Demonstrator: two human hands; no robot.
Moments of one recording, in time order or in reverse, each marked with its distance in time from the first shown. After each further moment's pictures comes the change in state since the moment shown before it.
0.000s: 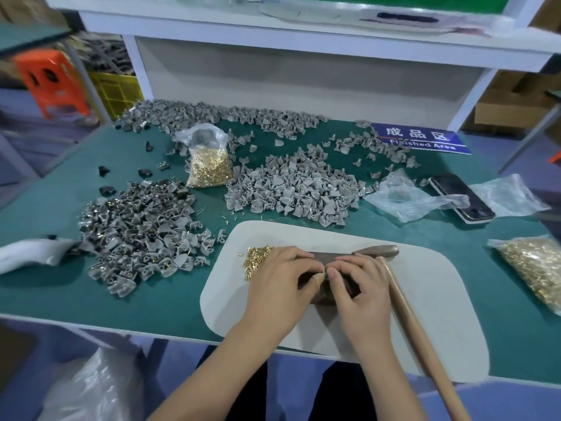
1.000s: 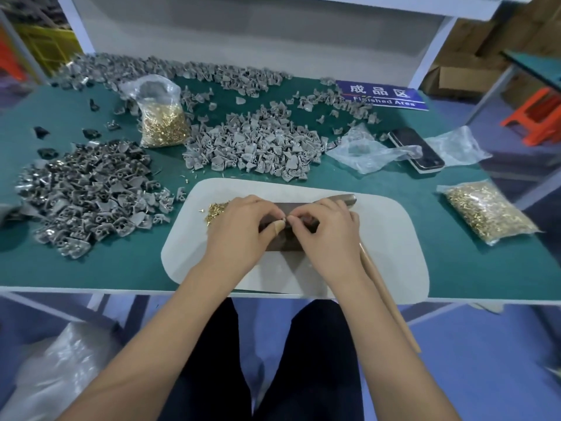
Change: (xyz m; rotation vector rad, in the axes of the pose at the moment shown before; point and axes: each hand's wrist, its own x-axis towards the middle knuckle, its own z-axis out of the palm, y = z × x) left_hand 0.005 0.004 -0.005 0.107 -0.071 0.016; right_hand 0.016 -0.023 -0.028 -0.342 -0.218 0.074
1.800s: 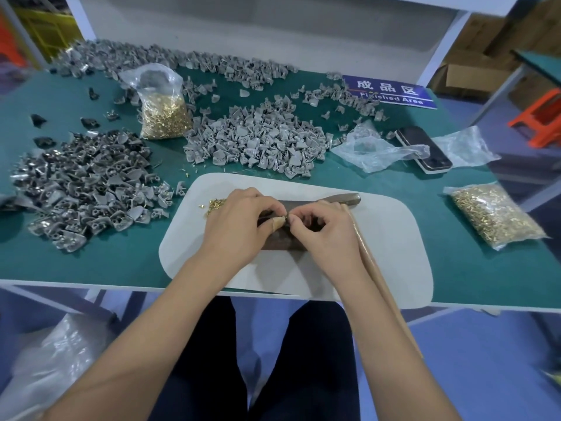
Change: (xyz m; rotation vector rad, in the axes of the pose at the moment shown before) left_hand 0.006 0.004 -0.010 0.006 -0.084 -0.067; right_hand 0.003 0.011 0.007 0.374 -0.060 0.025
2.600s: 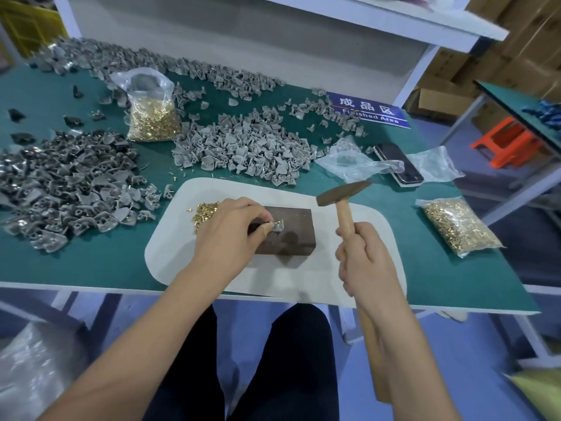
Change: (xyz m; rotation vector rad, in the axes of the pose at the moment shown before) left_hand -0.008 -0.004 0.015 -0.074 0.116 0.024; right_hand -0.043 -0.013 -0.070 0.065 0.016 0.375
